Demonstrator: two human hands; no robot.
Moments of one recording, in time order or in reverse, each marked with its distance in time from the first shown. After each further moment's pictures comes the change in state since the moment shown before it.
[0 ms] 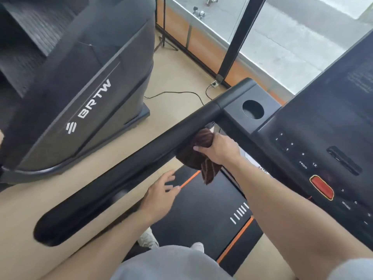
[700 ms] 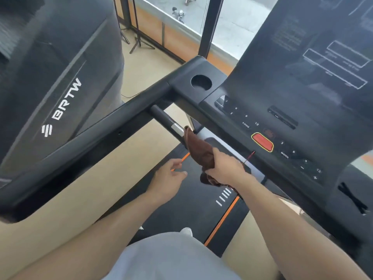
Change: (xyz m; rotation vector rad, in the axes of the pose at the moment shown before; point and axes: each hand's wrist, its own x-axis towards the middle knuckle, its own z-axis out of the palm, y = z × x) left_hand -0.051 0.044 0.148 0.050 -0.042 0.062; right_hand -0.140 0.178 0.011 -0.012 -0.178 -0.021
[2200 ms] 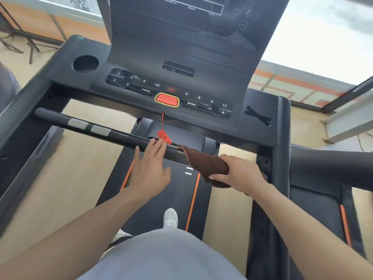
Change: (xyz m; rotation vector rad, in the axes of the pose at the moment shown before) left_hand -0.019 0.028 0.156 1.037 -0.121 0.611; right_hand -0.186 0.210 0.075 0.083 0.196 0.292
